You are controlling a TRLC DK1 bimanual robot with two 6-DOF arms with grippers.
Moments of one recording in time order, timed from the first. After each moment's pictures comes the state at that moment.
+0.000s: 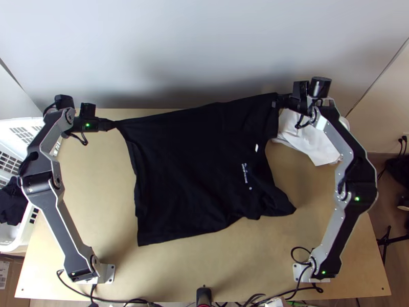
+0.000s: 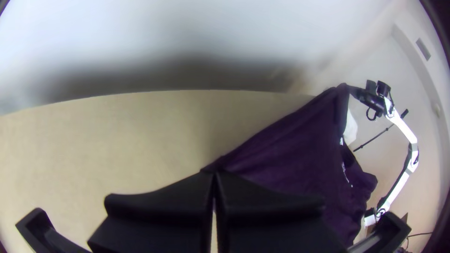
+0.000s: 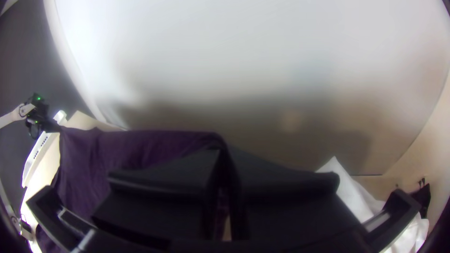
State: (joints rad) left arm 0.29 2.25 1.90 -0.67 0.80 0.37; right arm 0.02 2.11 1.80 -0.17 -0.37 -0.03
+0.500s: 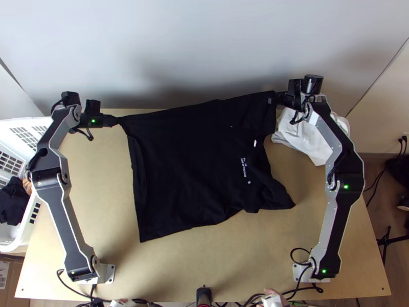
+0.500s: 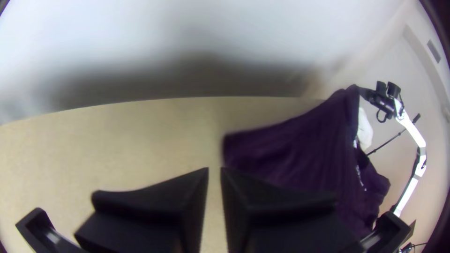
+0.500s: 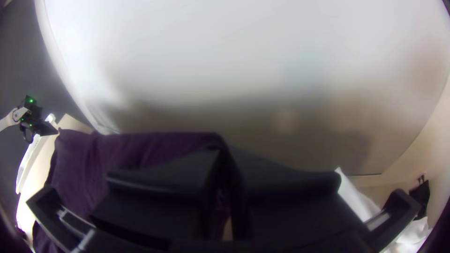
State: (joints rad) left arm 0.27 2.37 2.04 -0.64 0.73 0.31; right arm 0.02 2.26 1.98 -0.20 -0.32 -0.01
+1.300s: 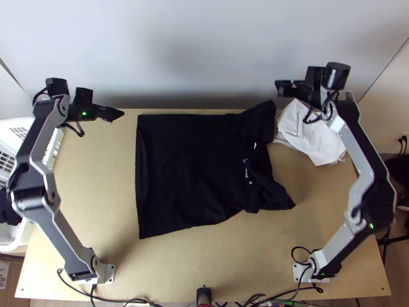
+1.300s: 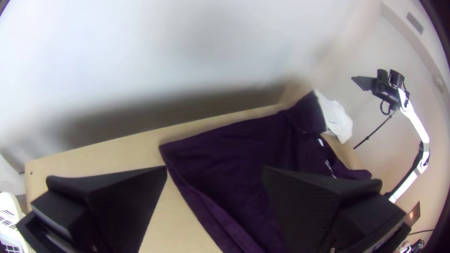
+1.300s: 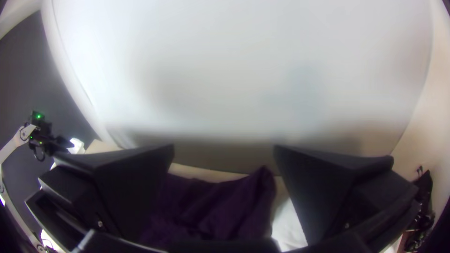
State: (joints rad) left arm 0.21 1.97 1.83 -0.72 0.71 0.32; right arm 0.07 1.81 1.73 -0.29 -0.30 0.12
